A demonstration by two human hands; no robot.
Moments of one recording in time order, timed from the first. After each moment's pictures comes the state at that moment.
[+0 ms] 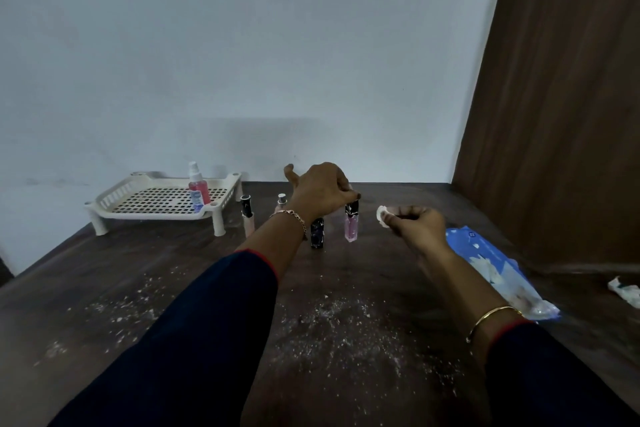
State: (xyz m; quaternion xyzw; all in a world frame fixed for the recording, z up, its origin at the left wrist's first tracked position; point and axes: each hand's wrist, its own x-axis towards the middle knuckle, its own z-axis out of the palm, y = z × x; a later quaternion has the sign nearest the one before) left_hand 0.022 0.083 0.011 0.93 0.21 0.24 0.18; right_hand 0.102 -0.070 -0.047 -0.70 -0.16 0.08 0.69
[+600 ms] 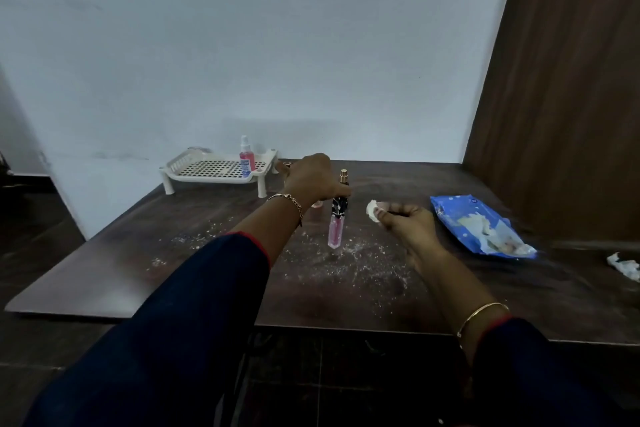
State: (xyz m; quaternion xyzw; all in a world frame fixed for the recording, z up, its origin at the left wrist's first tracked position) left_hand -0.101 0.050 0.023 0.94 0.26 0.18 0.14; right_hand -0.022 -0.102 -0.053 -0.64 -0.17 0.17 0.73
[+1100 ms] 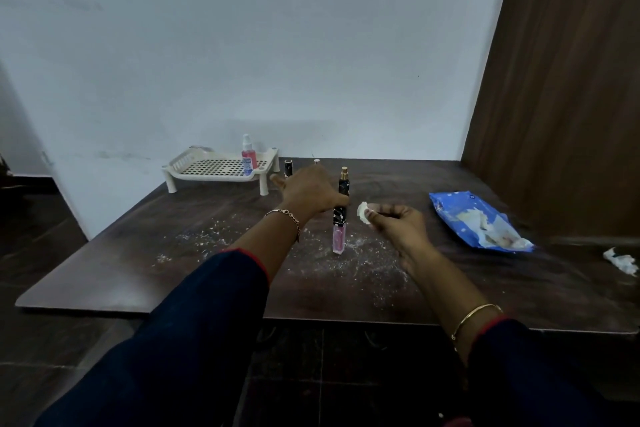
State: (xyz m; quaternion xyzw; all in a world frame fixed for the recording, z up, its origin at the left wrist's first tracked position) left_hand -0.126 0.034 0.010 0.93 0.30 0.18 0.15; right_hand -0.039 -0.099 -0.058 -0.63 -0.17 0.19 0.74
